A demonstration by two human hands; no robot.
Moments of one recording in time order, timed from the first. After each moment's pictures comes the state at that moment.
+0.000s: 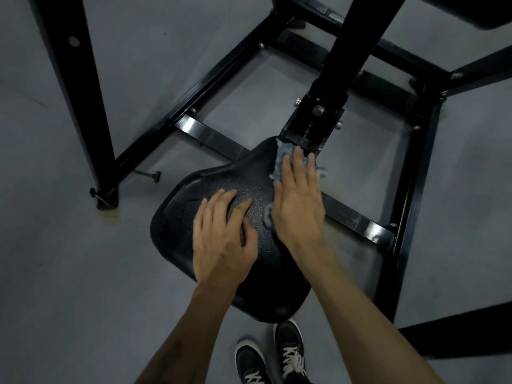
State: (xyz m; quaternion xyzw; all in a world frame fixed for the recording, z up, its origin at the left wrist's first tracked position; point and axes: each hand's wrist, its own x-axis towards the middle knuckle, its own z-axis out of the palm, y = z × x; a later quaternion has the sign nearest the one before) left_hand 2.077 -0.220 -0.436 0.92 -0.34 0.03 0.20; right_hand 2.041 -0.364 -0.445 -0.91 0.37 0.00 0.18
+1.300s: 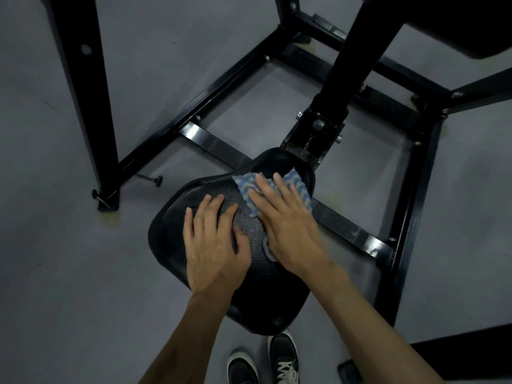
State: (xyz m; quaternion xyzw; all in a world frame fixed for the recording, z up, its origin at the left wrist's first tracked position) left_hand 2.077 -0.222 -0.434 0.94 -0.28 0.02 0.18; right_hand 2.019 -0.372 -0.445 -0.97 0.12 0.01 0.21
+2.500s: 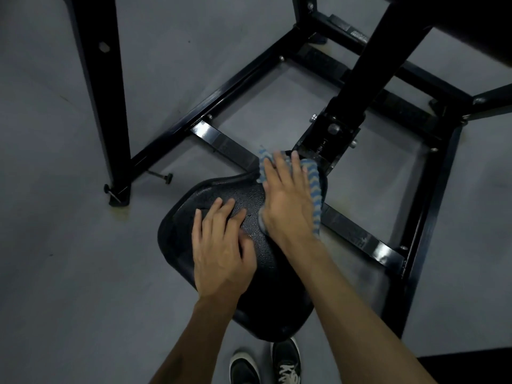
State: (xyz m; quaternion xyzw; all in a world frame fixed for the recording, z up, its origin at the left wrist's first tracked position) left_hand 2.079 -0.220 -0.432 0.94 -0.27 -0.01 0.21; right_hand 2.079 -0.369 -0.440 -0.93 0.26 -0.02 0.25
